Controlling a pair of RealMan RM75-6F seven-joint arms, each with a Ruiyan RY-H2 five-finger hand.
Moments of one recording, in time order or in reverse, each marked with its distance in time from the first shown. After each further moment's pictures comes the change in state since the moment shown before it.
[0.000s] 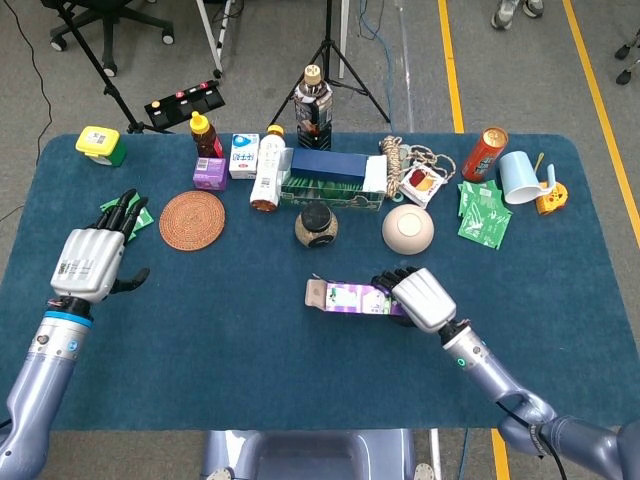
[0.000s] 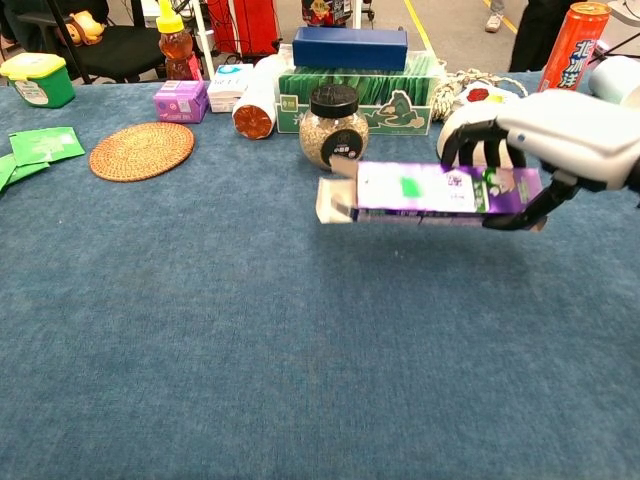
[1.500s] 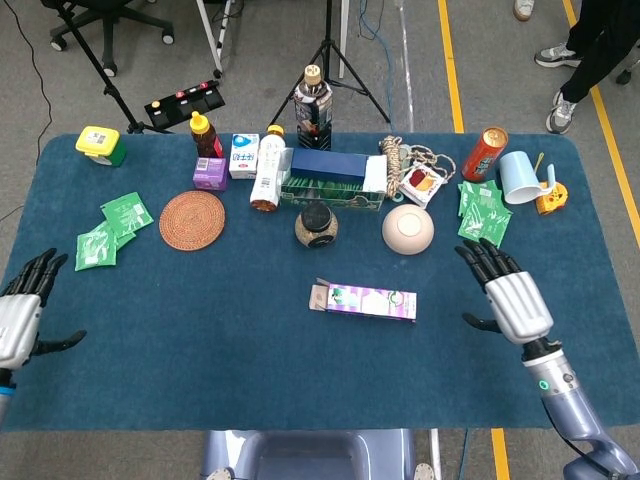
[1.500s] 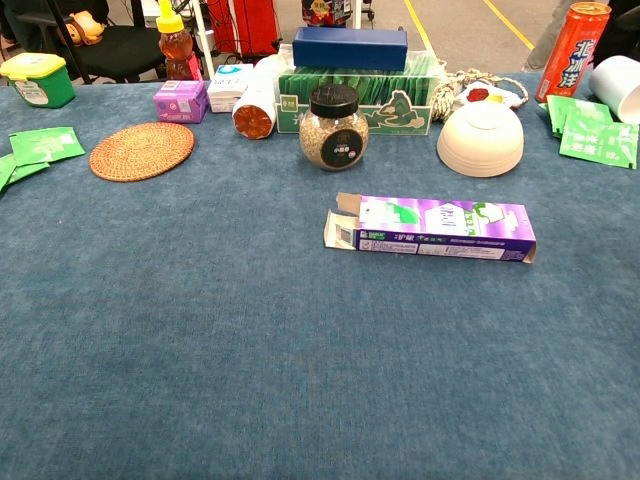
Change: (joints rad) left arm 0.382 0.018 0.206 0.235 0.402 0.159 -0.465; right arm -0.223 0.345 -0.006 -0.337 0.128 0.220 0.004
